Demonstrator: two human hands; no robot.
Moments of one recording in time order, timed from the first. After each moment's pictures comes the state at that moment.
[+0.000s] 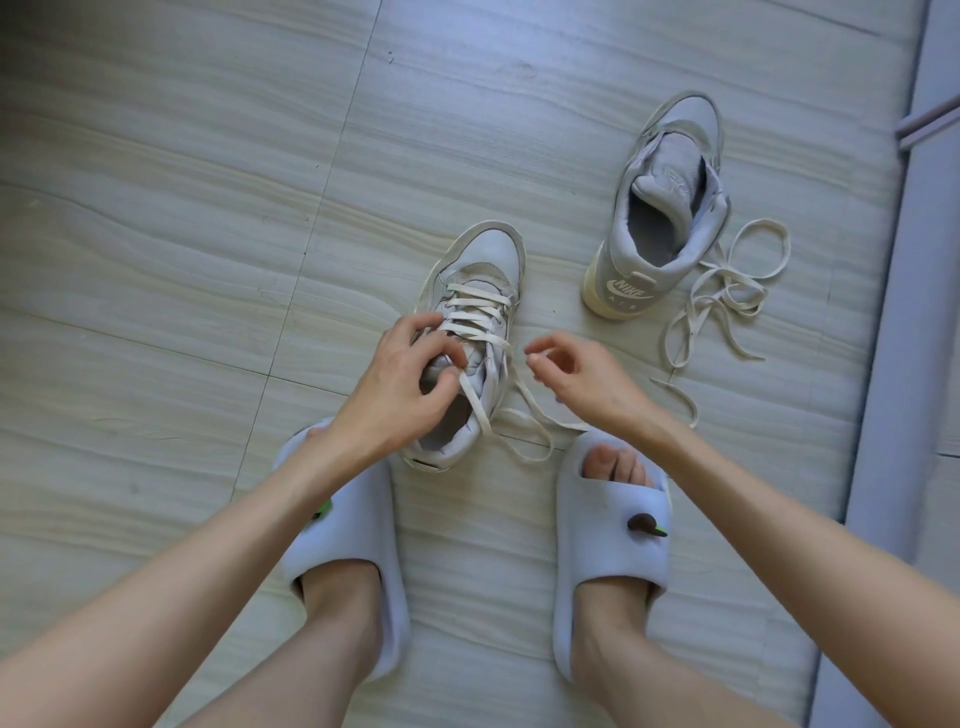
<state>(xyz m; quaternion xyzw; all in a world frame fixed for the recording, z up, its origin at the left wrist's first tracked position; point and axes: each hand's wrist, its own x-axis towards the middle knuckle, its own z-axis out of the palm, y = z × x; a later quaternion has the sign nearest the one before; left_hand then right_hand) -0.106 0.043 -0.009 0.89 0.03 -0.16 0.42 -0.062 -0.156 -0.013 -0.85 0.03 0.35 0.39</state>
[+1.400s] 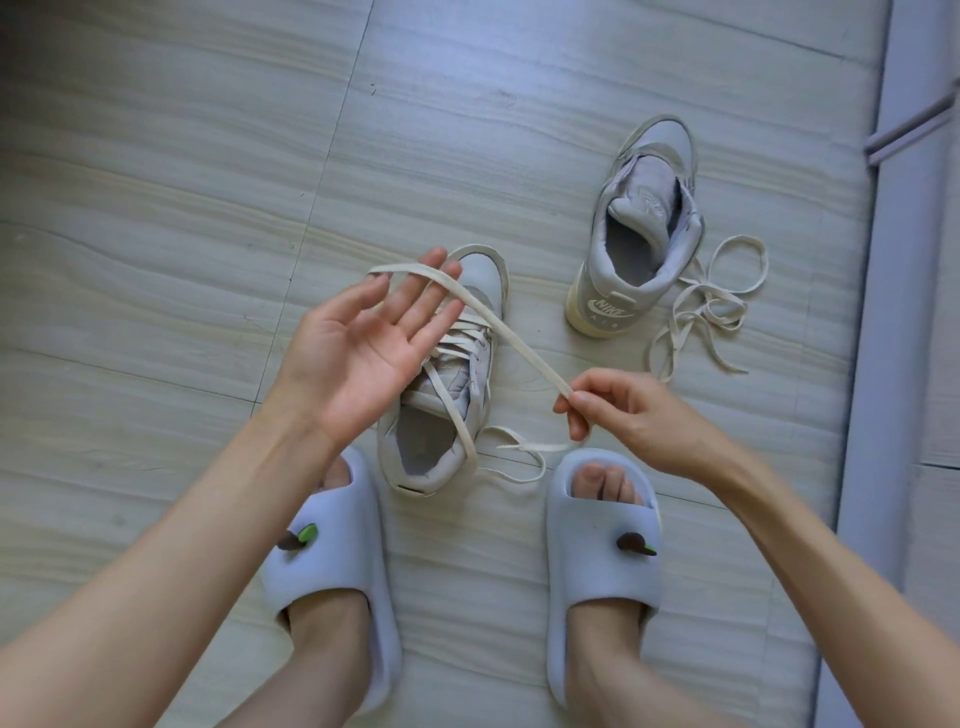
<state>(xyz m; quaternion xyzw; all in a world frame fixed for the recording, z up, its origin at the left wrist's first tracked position) -0.060 0.041 0.058 0.19 0.28 -0.17 0.92 -0.069 -0.205 0.030 -0.76 -0.04 0.39 0.51</state>
